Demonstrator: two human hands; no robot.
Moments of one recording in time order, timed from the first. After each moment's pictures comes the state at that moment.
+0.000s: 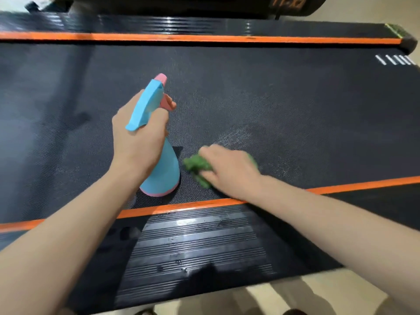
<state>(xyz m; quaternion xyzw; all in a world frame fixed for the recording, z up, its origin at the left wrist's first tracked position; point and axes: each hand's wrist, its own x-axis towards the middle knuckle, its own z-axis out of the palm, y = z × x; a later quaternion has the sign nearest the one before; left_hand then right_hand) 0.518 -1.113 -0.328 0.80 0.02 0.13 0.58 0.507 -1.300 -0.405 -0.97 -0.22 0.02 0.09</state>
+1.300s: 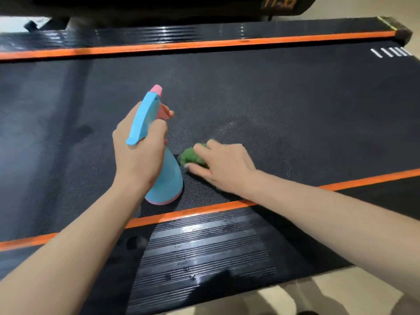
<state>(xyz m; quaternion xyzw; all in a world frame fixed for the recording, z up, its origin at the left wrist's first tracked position) 0.515 -1.112 -0.329 0.81 0.02 0.14 0.58 0.526 -1.286 -0.416 -0.97 -0.20 -0.10 0.01</state>
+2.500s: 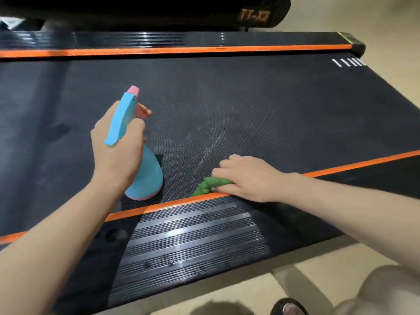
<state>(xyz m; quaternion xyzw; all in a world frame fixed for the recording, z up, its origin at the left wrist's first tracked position) 0.504 -1.113 -0.330 0.80 0.00 0.15 0.58 0.466 -1.375 -0.384 -0.95 -0.31 0.08 0.06</state>
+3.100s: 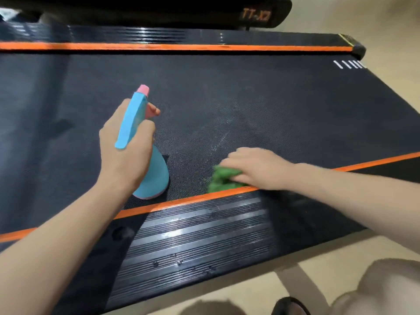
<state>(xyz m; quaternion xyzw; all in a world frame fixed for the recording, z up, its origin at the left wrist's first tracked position) 0.498 -1.106 -0.332 0.81 0.00 0.13 0.57 0.486 -1.390 -0.393 -0.95 -0.31 0.07 0.03</state>
